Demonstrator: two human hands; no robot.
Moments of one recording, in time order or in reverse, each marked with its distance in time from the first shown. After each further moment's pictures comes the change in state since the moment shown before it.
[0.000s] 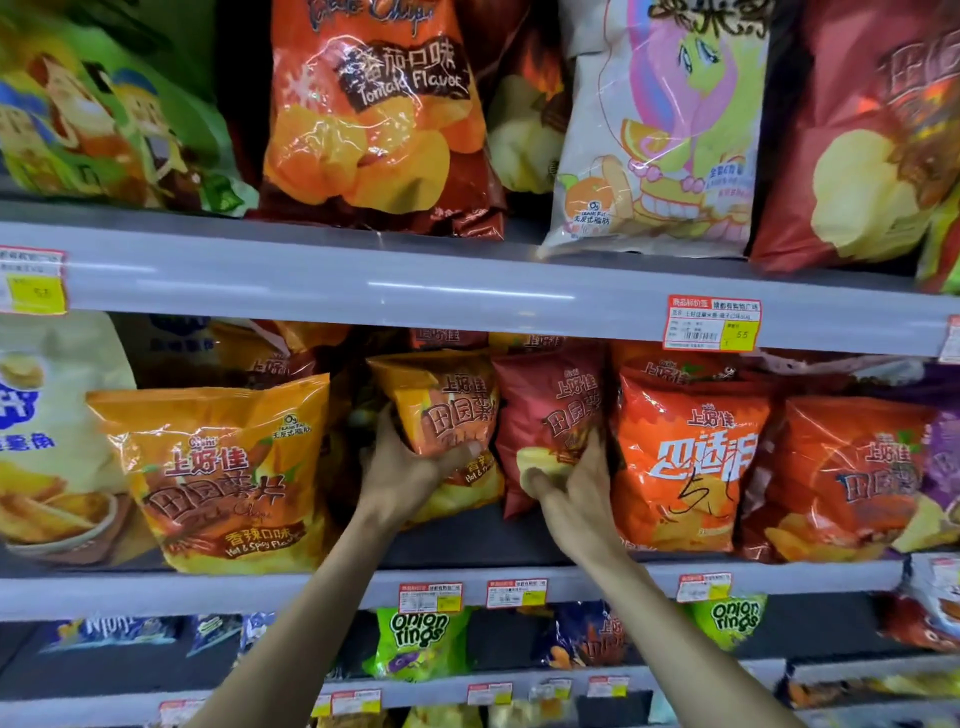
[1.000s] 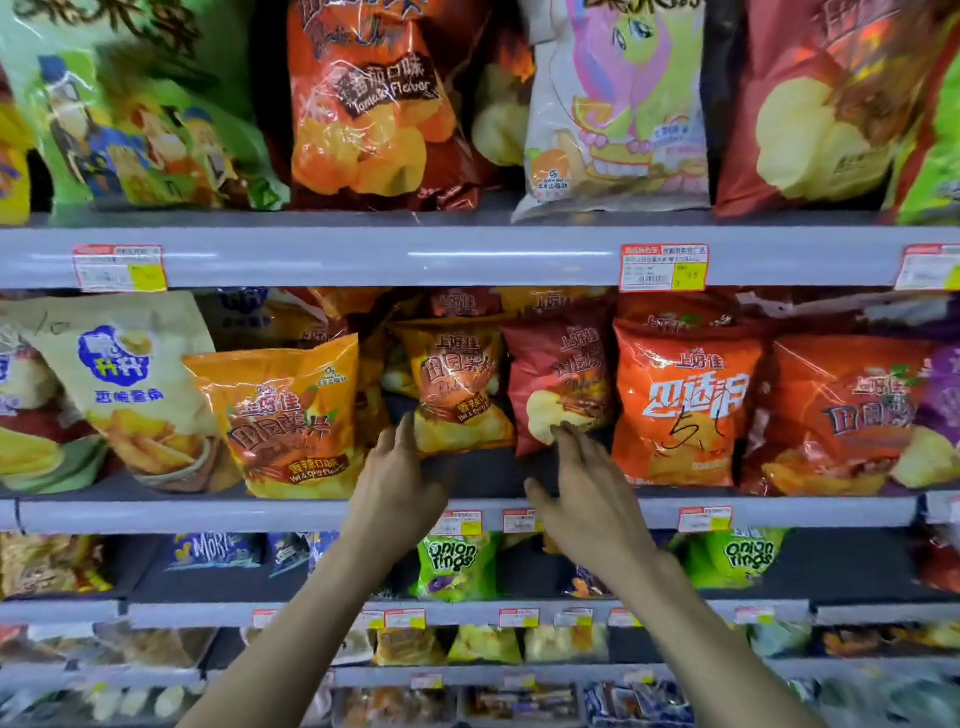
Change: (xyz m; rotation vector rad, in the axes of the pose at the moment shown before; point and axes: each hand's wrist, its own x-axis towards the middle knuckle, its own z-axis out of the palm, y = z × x) left_hand -0.118 0.031 -0.040 0.736 -0.054 0.099; right_hand -0.094 -0.036 -0.054 -0.512 -0.229 -0.305
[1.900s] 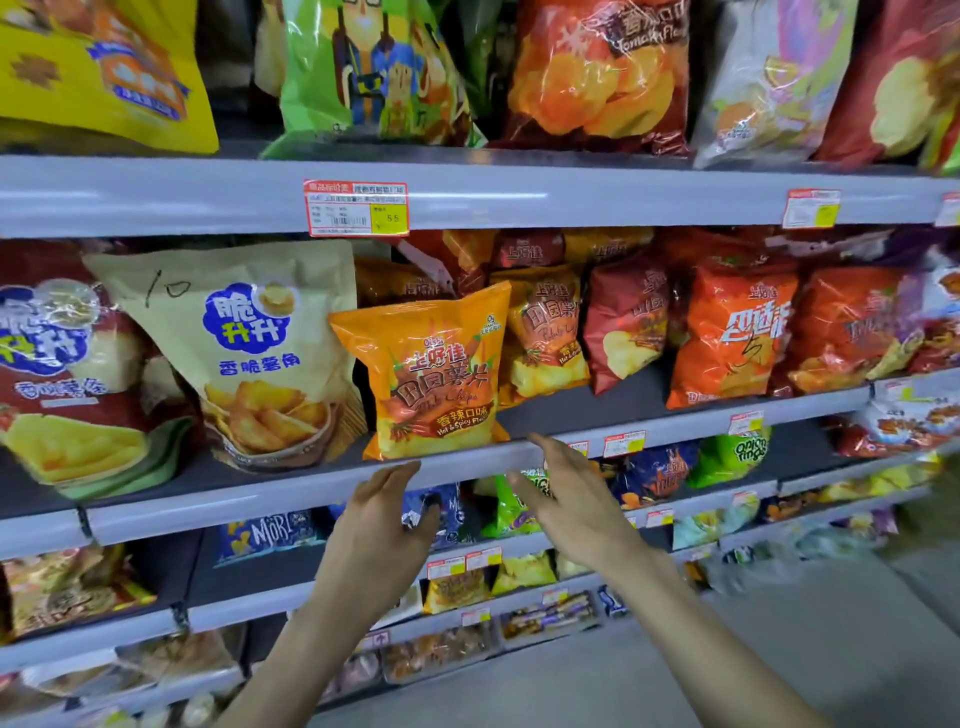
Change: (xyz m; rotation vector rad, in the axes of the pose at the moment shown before) left_hand -0.047 -0.214 -0.107 -0.146 -0.208 0.180; right_hand -0.045 -0.203 0.096 0.144 -0.128 0.279
